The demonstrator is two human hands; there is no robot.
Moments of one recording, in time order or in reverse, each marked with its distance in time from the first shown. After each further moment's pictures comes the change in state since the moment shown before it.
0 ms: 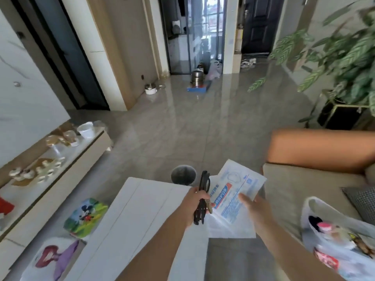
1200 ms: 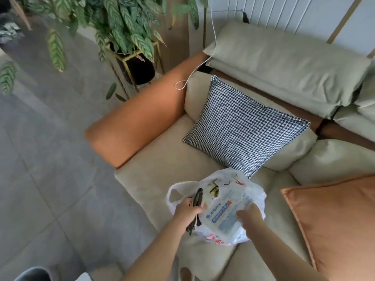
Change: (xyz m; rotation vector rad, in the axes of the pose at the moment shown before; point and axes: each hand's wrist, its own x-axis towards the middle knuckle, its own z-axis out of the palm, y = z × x) left_hand 0.274 -0.131 0.445 1.084 -0.710 -0.226; right_hand 0.150 0.145 -0.376 0.394 0.975 0.707
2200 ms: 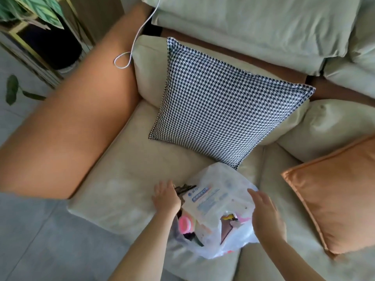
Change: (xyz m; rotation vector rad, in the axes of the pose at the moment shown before) left_hand 0.224 -0.007 -0.016 1.030 0.102 0.058; right_hand 0.077 0.011 0.019 -0.815 0.318 -0.237
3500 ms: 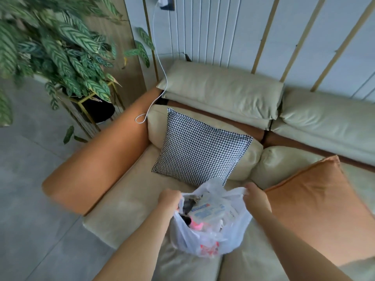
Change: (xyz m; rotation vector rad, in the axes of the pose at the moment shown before) left_hand -0.191 0.091 -0.127 -0.946 0.001 -0.158; right_hand -0.018 0.040 -0.167 0.404 0.025 -0.043
